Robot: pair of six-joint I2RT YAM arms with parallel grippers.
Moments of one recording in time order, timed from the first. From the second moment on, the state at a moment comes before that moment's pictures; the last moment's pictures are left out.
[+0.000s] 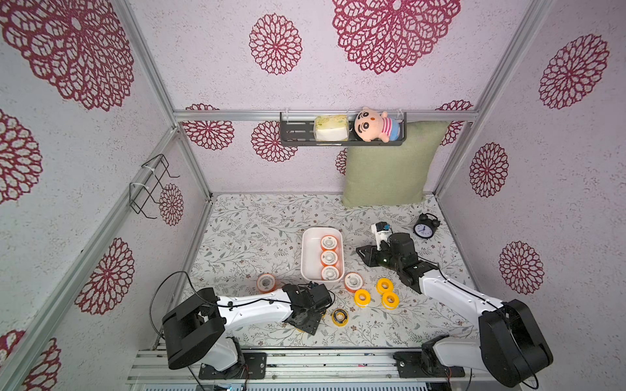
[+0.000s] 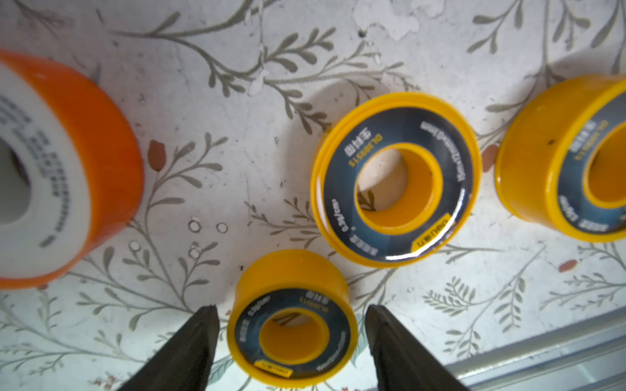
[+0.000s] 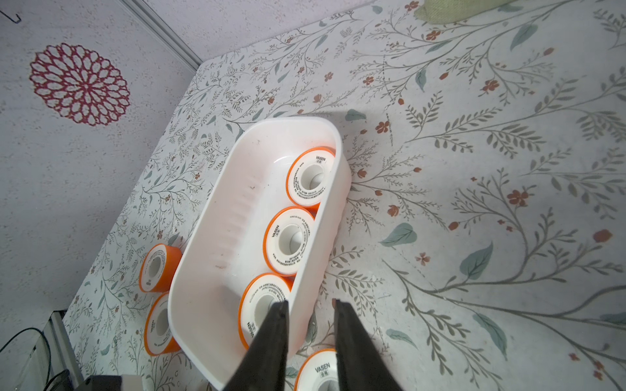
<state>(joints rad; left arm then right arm) -1.09 1.49 0.79 -0.74 -0.09 -0.70 0.42 1.30 0.68 0.06 -0.29 0.43</state>
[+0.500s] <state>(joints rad) -1.09 1.52 0.79 -0.74 -0.10 -0.71 0.42 1.30 0.68 0.06 -0.29 0.44</state>
